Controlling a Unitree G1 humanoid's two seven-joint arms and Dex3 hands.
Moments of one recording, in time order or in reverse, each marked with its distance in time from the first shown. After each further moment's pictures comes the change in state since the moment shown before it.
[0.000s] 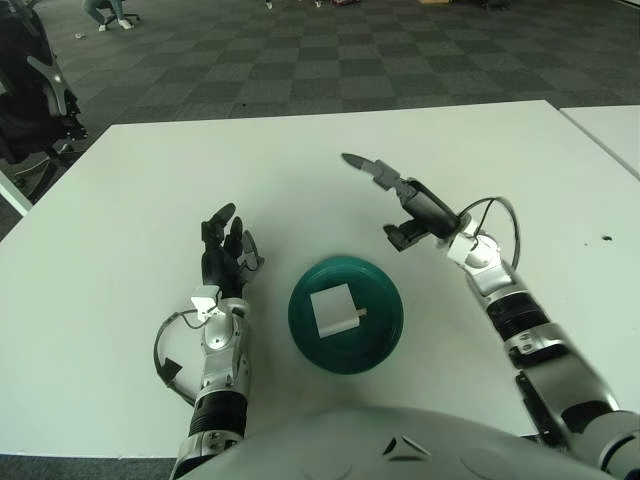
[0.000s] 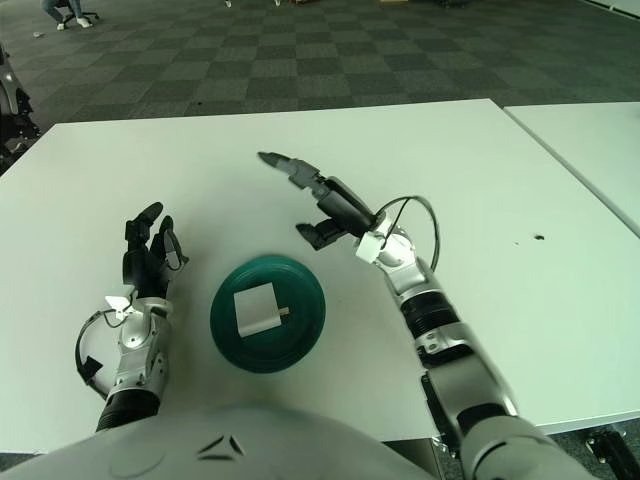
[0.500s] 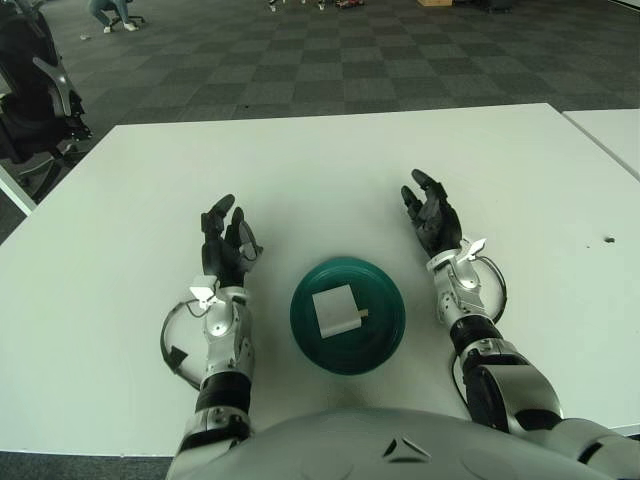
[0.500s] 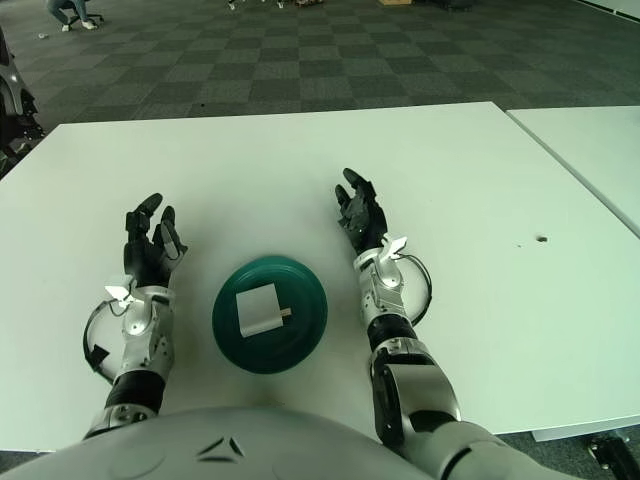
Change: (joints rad) left arm -0.125 -0.002 0.072 0.179 -0.070 -0.126 -0.080; right arm -0.025 0.230 -0.366 0.375 0.365 0.239 0.049
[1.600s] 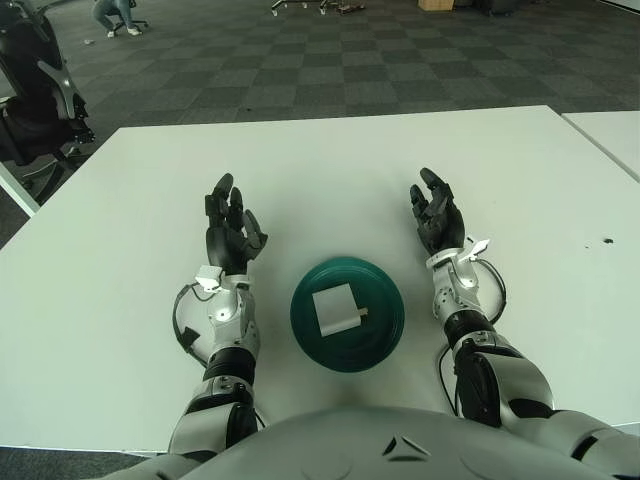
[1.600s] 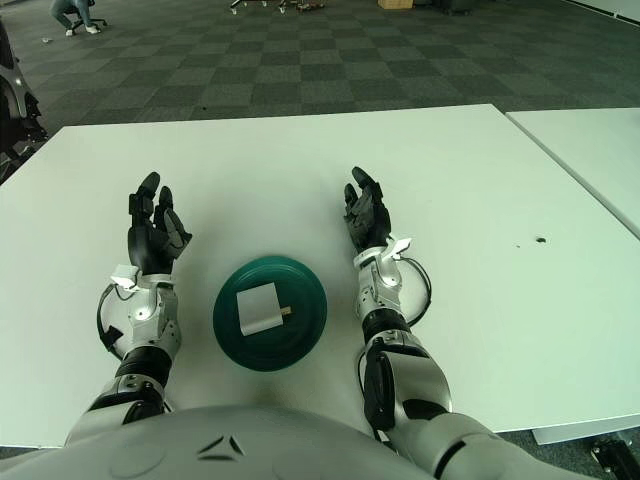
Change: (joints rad) left arm -0.101 0.012 0.028 0.166 0.014 -0.181 -0.069; right arm -0.002 0.021 -0.058 0.037 -0.072 -0.041 0.011
